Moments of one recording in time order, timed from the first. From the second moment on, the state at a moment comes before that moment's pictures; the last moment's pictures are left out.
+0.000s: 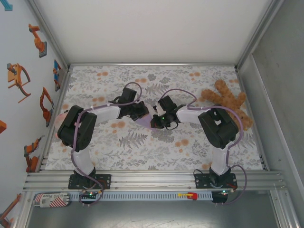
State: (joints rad) left arm -0.58 1.84 1.05 -0.12 0.41 -0.93; right arm 0.64 1.93 1.08 -0.23 -0.50 0.51
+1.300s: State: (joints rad) left arm -0.47 1.99 1.17 -0.26 0.44 -0.70; right arm 0.63 1.94 1.07 -0.23 -0.53 0.52
